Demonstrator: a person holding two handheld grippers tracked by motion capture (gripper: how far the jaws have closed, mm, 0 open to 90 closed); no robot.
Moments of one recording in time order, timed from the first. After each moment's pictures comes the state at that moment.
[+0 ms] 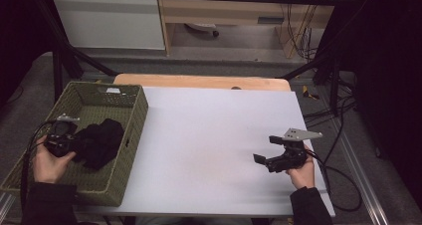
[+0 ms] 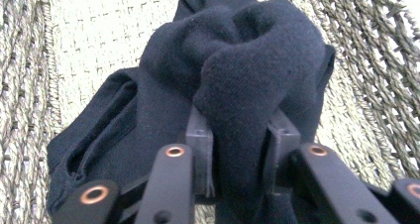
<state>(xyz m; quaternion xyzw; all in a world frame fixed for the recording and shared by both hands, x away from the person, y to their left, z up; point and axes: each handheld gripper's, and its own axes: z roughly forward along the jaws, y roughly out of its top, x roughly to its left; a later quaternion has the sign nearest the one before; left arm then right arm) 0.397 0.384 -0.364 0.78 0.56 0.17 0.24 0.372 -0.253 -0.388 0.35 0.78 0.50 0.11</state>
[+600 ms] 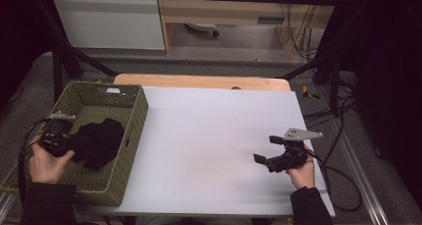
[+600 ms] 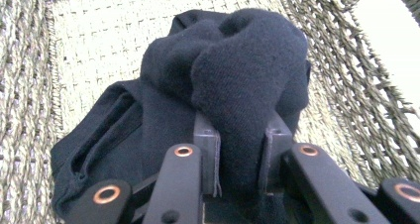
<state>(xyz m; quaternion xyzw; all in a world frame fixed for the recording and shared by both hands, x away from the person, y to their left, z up) 0.388 0.384 -0.345 0.77 0.55 0.17 0.27 0.372 -0.253 -0.388 0.35 0.78 0.50 0.11</state>
